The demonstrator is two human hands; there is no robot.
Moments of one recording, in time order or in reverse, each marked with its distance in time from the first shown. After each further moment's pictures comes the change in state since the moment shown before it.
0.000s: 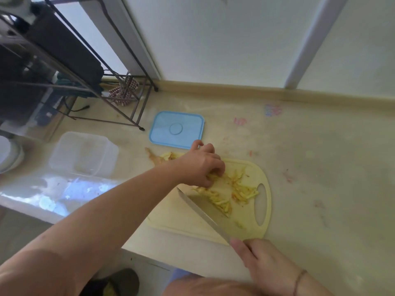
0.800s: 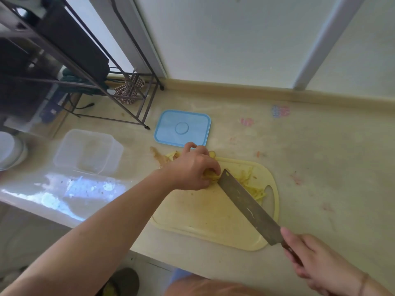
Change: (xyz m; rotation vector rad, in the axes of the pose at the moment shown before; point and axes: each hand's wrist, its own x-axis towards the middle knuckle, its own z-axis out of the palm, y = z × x) left_hand -0.032 -0.009 0.006 -0.188 0.128 -0.155; right_hand -0.022 0.023 -0.048 0.387 -0.054 0.320
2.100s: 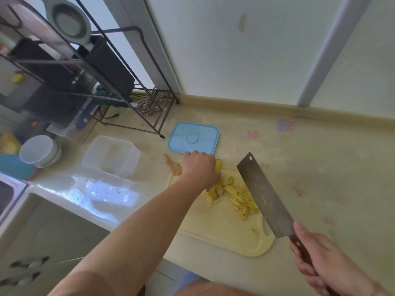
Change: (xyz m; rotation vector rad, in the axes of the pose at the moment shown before) left_hand 0.022 0.045 -0.013 0.400 -0.040 -0.634; right_hand -0.012 -0.005 -0.020 0.196 -0.023 -0.136
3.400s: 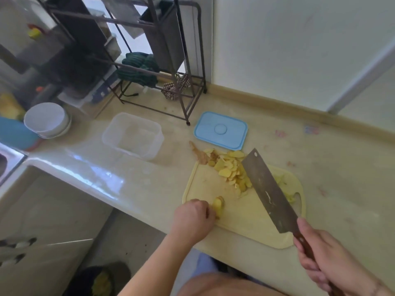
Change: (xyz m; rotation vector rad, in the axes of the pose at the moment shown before) left_hand -0.138 -0.067 0.104 -0.624 -0.076 -0.078; right_hand -0.013 -0.031 0.088 -0.134 0.132 0.022
